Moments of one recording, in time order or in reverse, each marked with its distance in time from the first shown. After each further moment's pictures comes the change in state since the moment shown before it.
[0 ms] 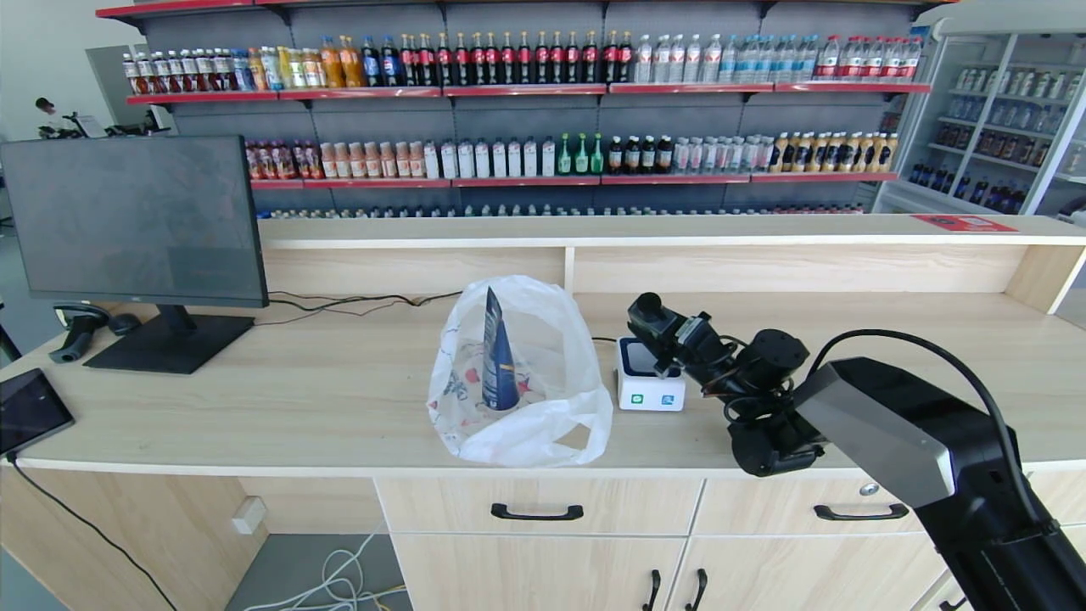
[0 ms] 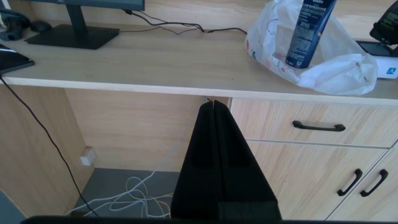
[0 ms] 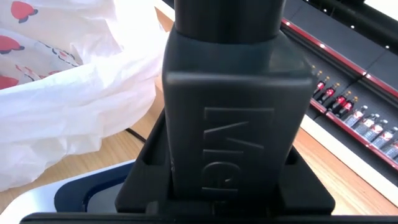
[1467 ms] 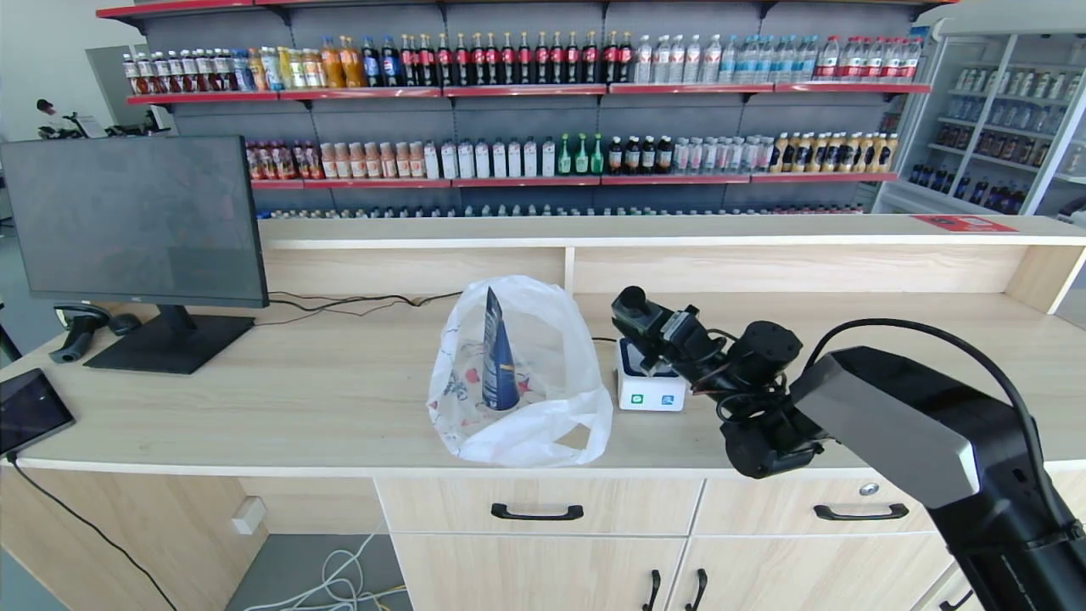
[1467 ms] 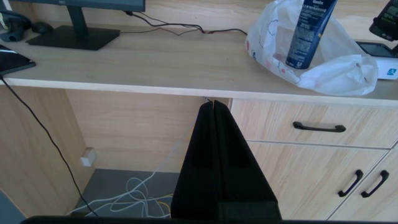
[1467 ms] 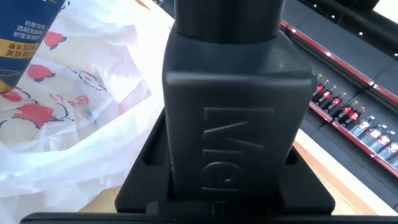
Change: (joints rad) left arm 0.001 0.000 0.000 -0.004 0.001 0.001; right arm 0.063 -0.085 0.089 0.000 -0.029 -0.032
